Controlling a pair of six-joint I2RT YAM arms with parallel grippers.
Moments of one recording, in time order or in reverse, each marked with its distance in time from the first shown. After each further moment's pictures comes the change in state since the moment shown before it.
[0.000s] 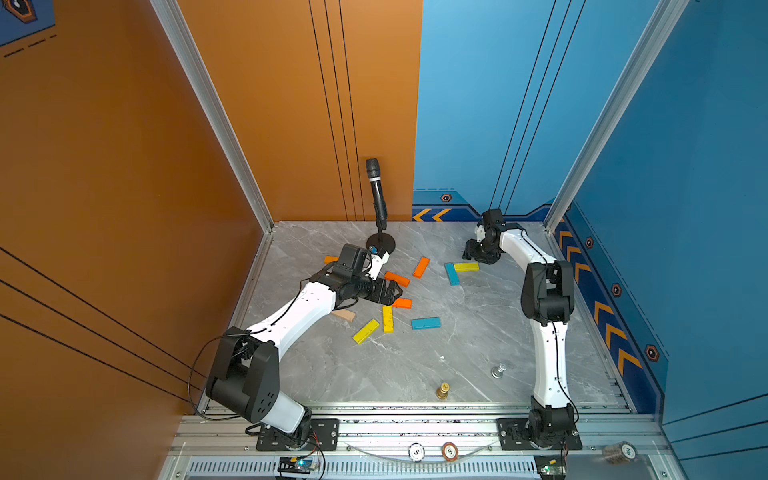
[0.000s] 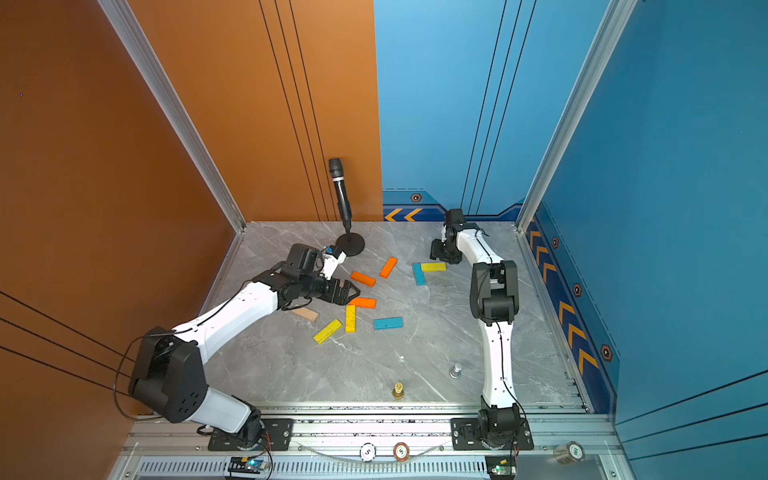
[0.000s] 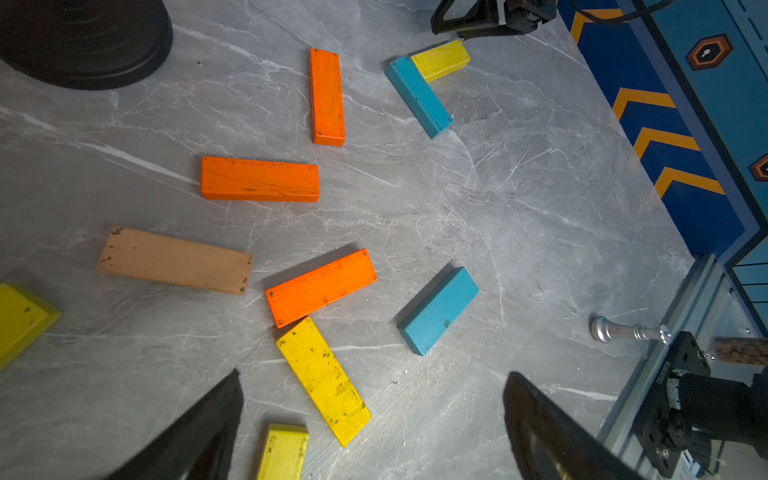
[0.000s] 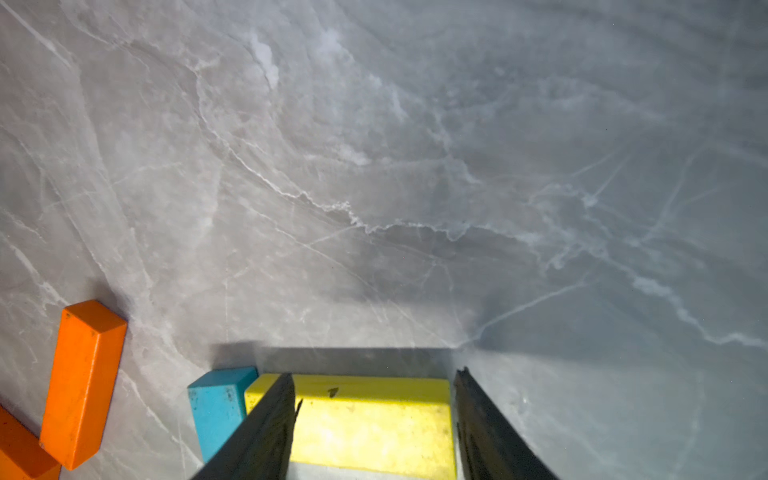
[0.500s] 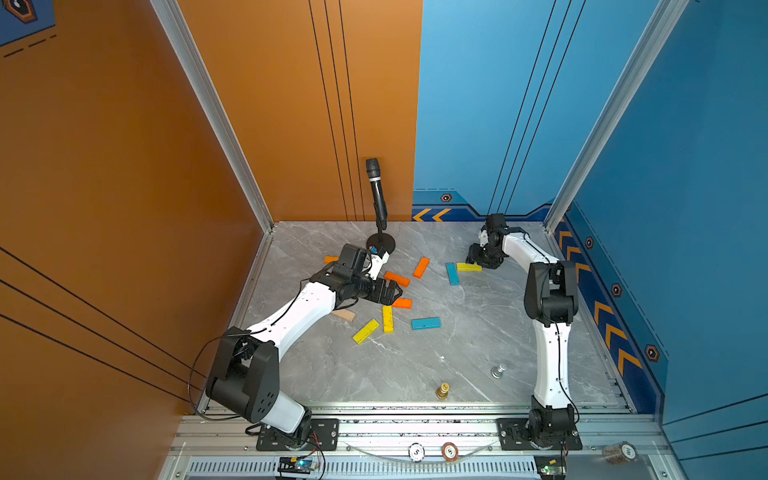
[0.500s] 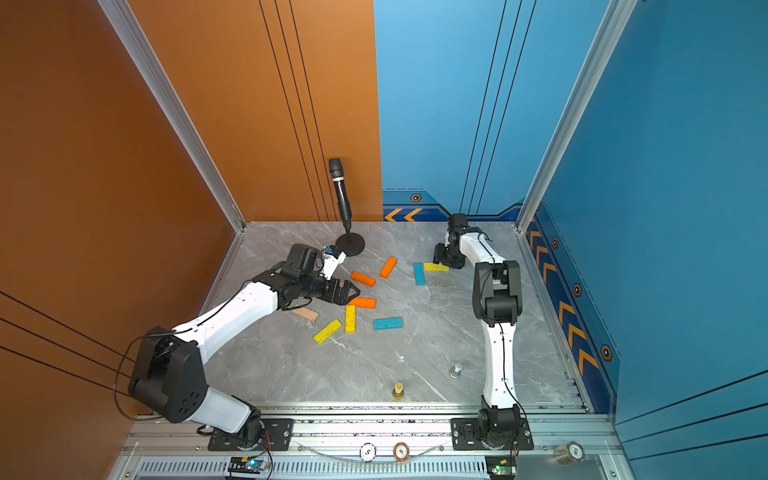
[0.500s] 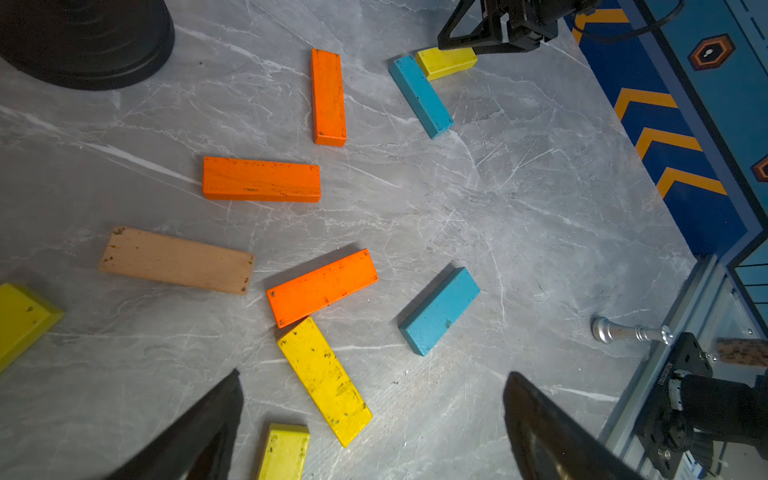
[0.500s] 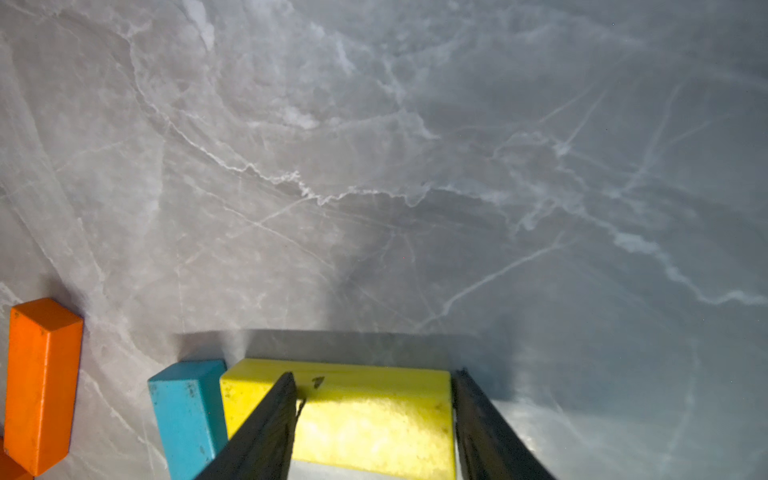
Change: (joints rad) left arm 0.000 0.000 0.000 0.000 -0.002 0.000; right arm -0.014 -0.027 -0.094 0.030 0.000 0.022
